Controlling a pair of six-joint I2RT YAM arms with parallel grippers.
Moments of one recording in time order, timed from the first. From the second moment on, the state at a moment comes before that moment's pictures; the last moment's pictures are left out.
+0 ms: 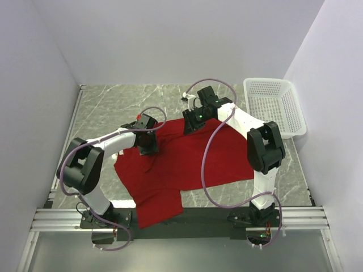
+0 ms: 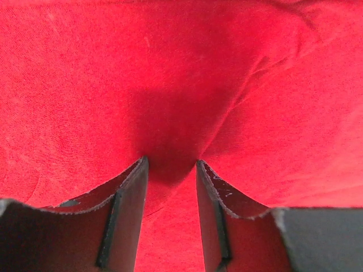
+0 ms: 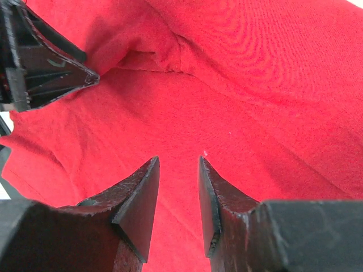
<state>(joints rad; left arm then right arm) -0.48 1.65 1.00 -0.48 -0.04 -0.65 0.45 1.96 1.55 -0.61 -0.56 -0.08</state>
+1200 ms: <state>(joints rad) -0.21 1.74 1.27 -0.61 -0.04 -0.45 0.57 2.03 1.65 -0.66 -0.56 -0.09</state>
